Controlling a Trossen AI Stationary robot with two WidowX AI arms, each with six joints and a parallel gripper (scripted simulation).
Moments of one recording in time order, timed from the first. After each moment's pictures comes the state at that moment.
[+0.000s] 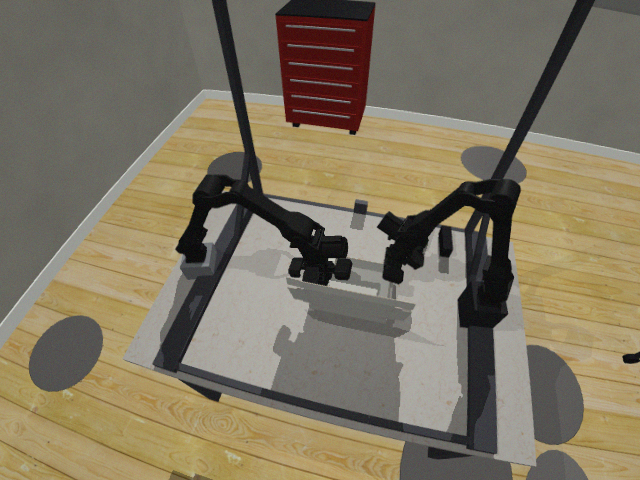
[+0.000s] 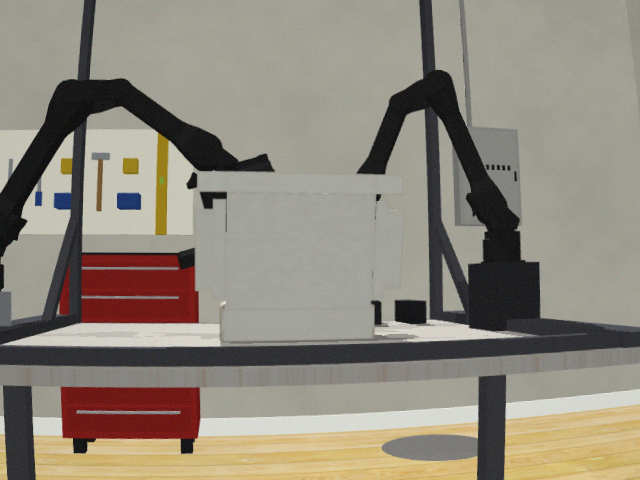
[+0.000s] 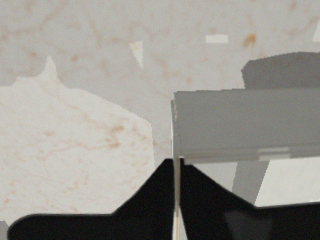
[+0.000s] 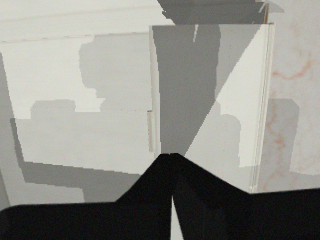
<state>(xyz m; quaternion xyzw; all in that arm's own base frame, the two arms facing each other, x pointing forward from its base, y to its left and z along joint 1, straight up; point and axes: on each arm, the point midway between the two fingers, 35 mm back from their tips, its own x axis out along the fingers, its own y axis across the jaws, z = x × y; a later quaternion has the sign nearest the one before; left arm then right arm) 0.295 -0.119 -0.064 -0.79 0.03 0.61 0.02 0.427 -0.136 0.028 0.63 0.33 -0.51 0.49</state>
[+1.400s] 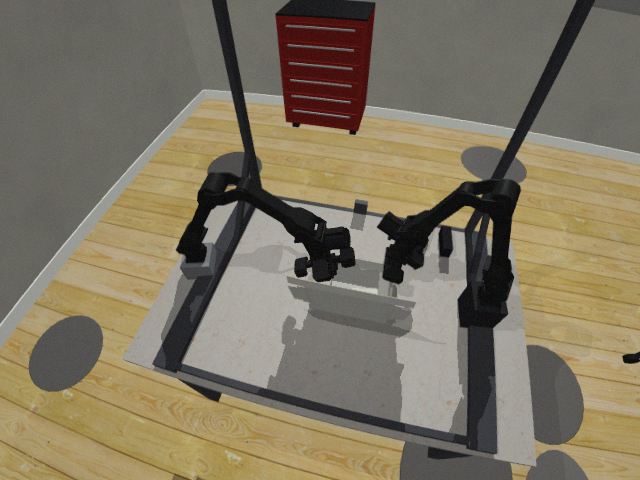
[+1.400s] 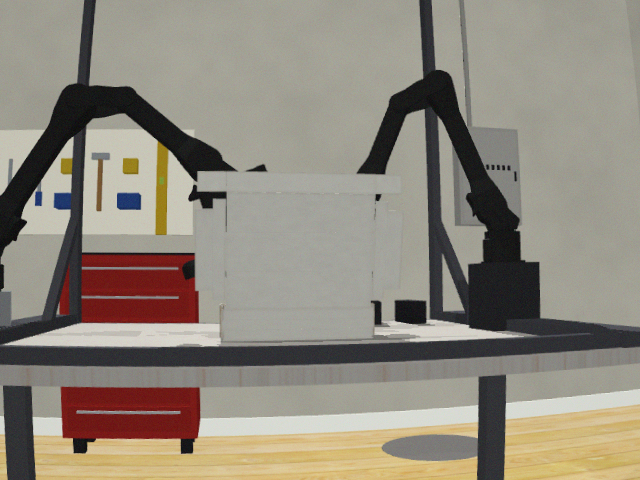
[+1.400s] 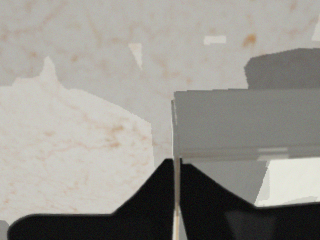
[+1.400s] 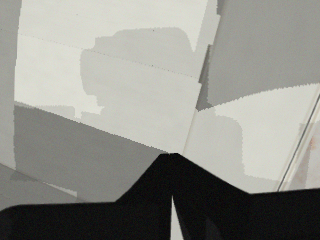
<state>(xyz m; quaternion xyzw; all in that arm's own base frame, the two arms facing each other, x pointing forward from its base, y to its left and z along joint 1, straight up) 0.295 -0.119 -0.064 -0.79 0.03 0.61 0.02 0.445 -0.108 0.015 0.56 0.38 -0.45 0.58</state>
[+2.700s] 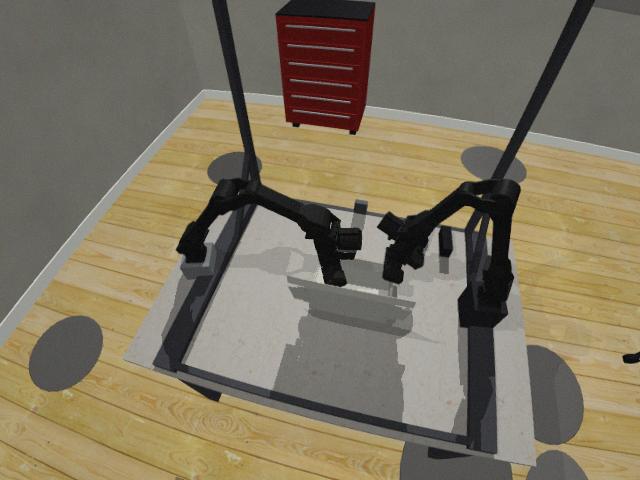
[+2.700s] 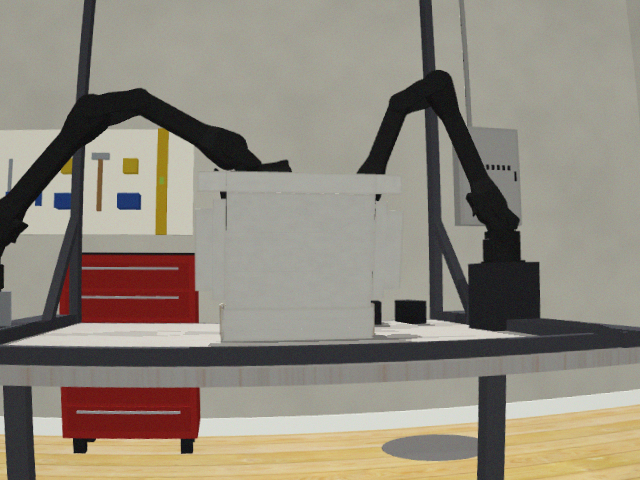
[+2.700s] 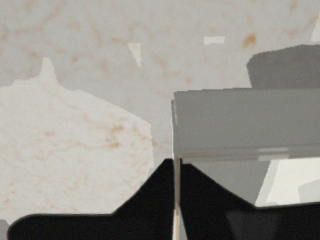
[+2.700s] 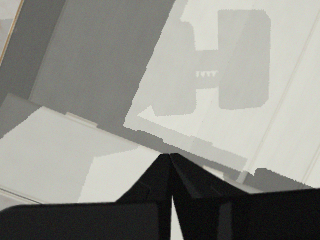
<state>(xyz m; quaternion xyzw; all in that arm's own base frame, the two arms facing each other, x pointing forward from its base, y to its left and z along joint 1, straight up) 0.295 -0.119 -0.064 -0.79 0.03 0.61 0.02 0.451 -0.114 0.032 -0.07 0.65 0.02 0.76</state>
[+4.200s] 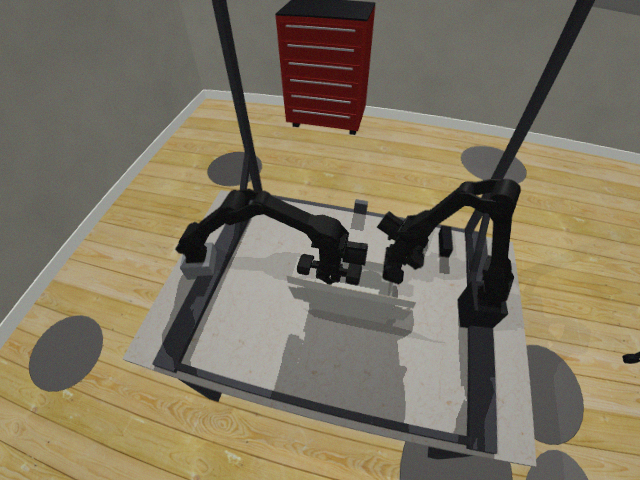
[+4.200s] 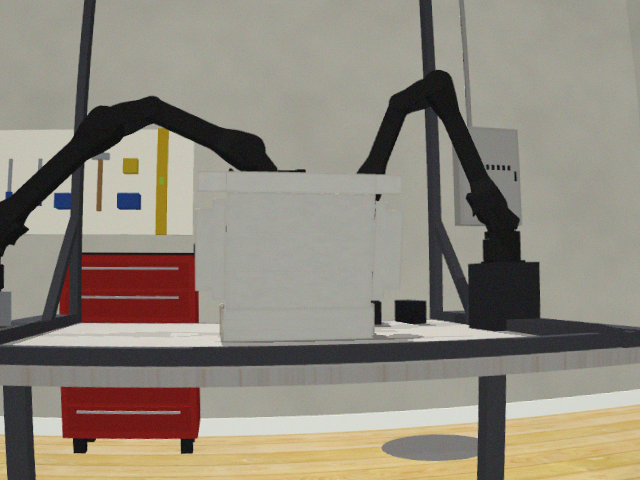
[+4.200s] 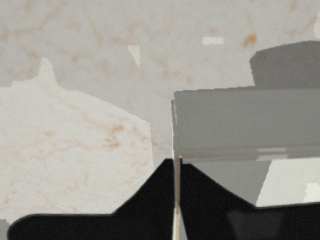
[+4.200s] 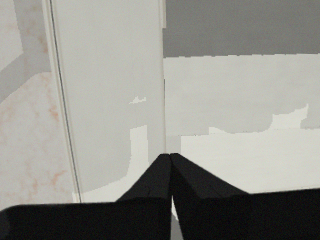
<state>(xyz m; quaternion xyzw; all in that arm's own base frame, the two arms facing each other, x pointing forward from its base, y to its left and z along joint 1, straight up) 0.295 -0.119 -0.064 -0.79 0.03 0.61 0.02 0.443 -0.135 0.022 -0.42 0.57 0.41 0.58</state>
